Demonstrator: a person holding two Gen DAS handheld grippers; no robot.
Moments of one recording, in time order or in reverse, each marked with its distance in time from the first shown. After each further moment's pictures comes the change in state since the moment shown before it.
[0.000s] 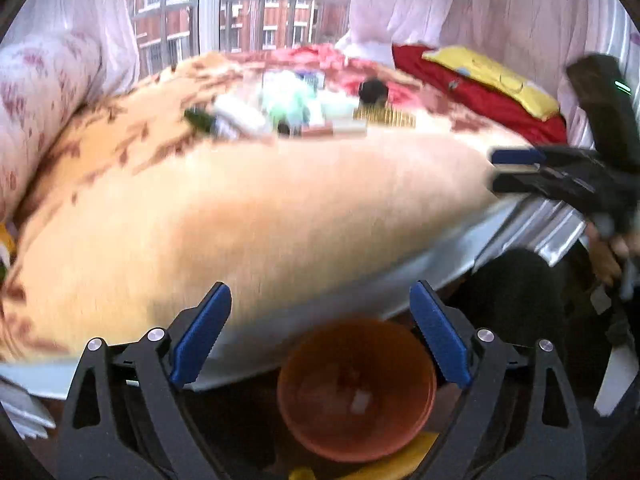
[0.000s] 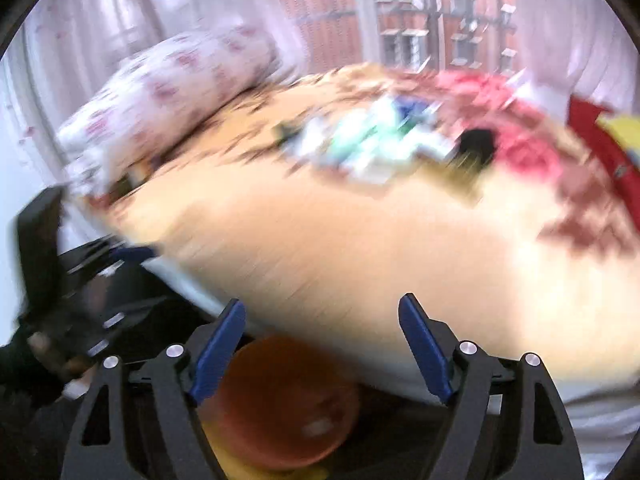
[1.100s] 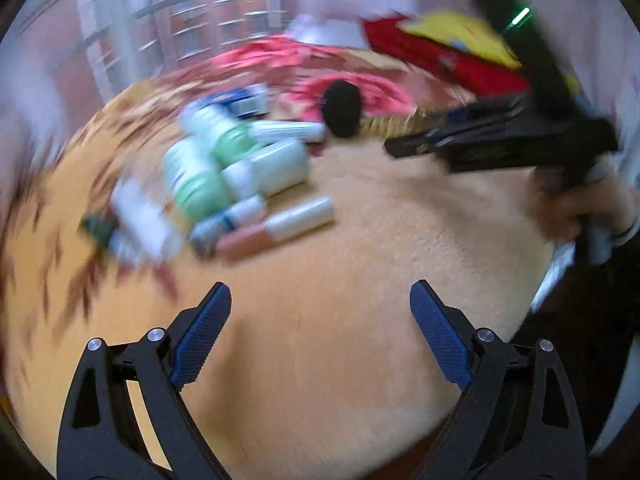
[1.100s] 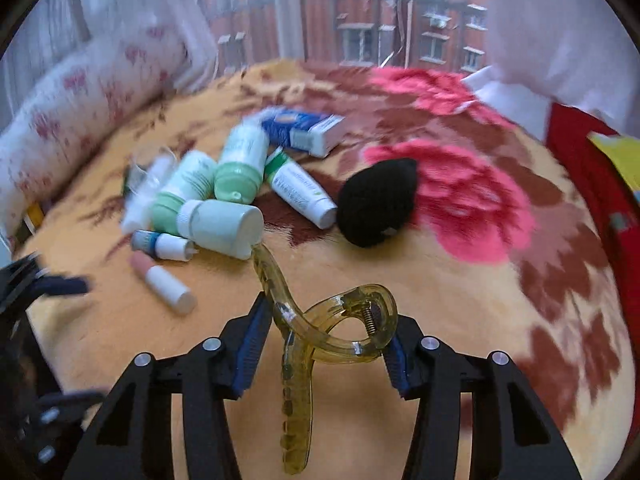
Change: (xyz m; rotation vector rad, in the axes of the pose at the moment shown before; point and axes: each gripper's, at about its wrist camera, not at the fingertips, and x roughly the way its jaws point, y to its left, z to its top) left arm 0.133 -0.044 0.115 0.253 0.118 -0.013; right arm 0.084 -0.123 0.076 0.037 0.016 -0.117
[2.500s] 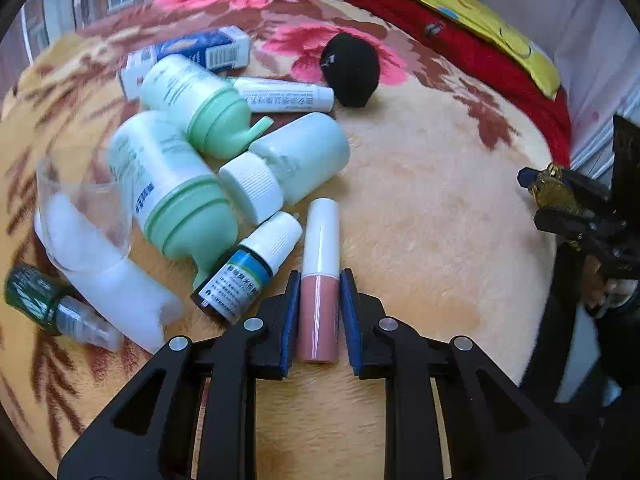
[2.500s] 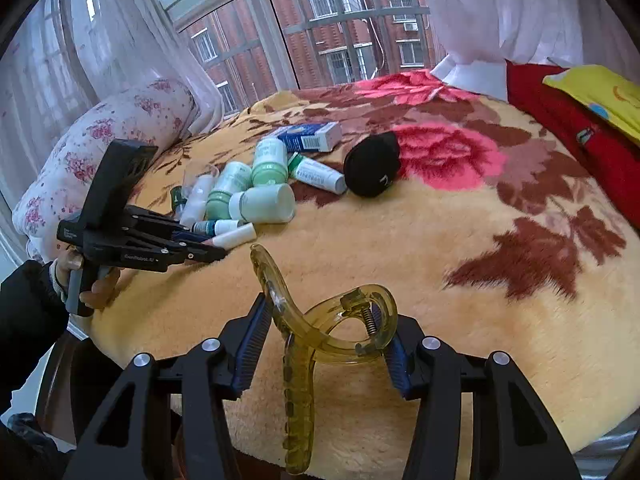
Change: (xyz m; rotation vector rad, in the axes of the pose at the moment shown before) left arm 0.056 0.077 0.027 0.001 0.173 -0.288; right arm -0.048 0.006 -0.064 0.172 -0.086 0.094
